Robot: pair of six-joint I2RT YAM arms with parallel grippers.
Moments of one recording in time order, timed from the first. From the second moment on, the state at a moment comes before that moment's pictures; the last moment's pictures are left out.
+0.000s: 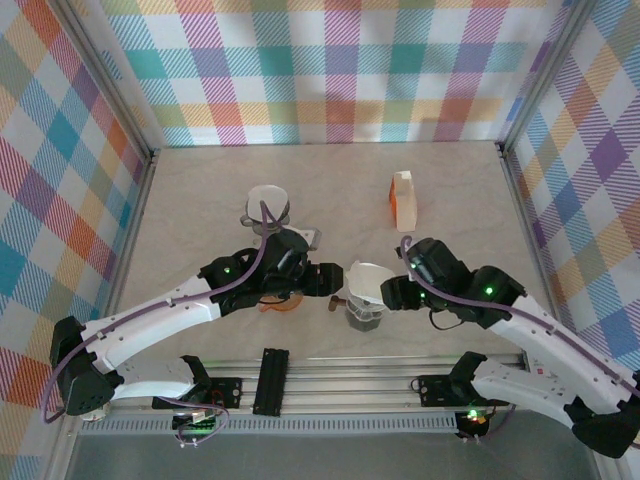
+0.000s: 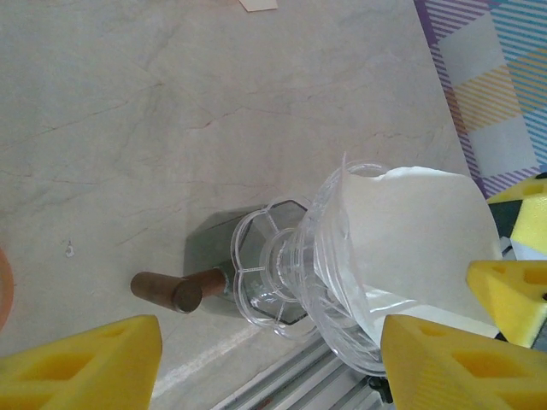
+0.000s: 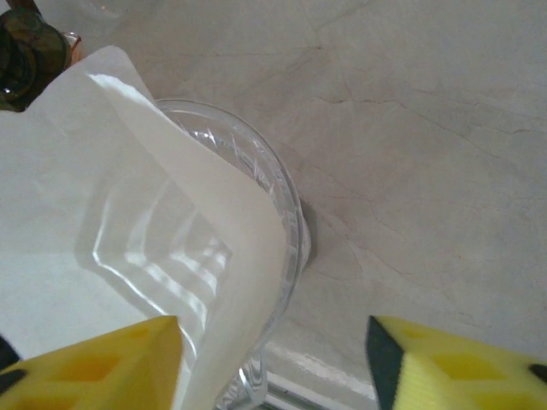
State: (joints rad) left arm -0.98 1.20 1.05 -0.57 0.02 -0.79; right arm 0.84 0.91 1.00 -1.05 0.10 0.49
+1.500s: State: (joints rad) left arm -1.00 1.25 1.03 -0.48 0.05 -0.86; right arm 0.89 1.11 1.13 -1.10 0.22 0.43
